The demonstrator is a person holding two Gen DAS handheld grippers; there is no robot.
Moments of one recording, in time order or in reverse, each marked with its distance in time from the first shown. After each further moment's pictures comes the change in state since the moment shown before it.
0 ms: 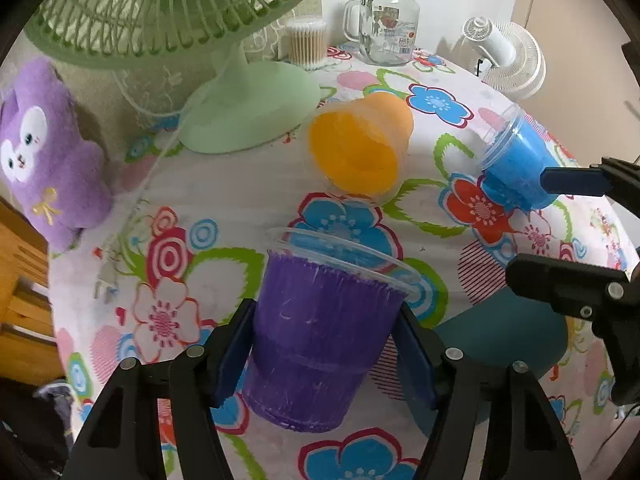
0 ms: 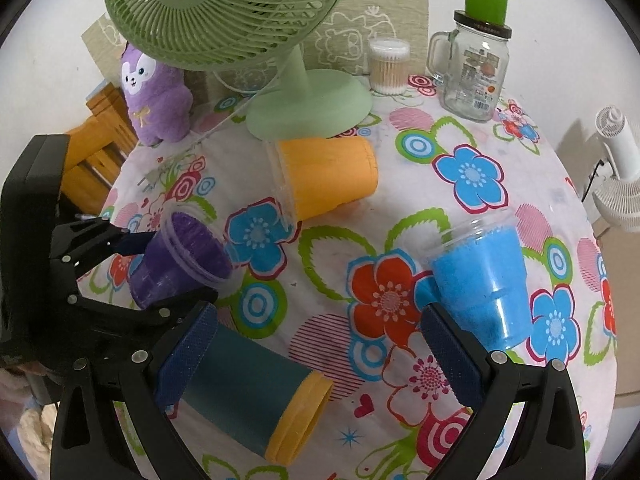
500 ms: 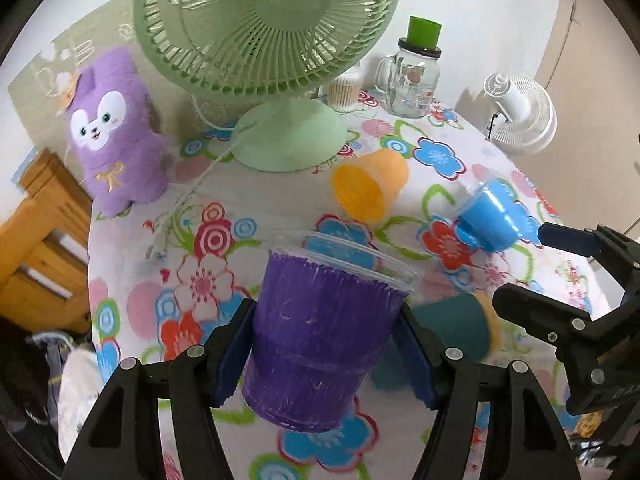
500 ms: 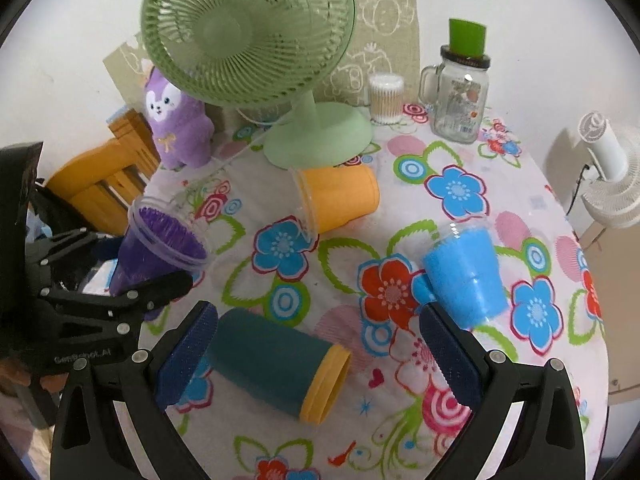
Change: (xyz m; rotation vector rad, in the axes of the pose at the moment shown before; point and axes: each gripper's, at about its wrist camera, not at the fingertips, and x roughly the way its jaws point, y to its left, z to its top) left arm -0.079 0.001 -0.019 -0.185 -0.073 -0.003; right arm -0.061 0.016 -0.018 0.020 -0.098 0.005
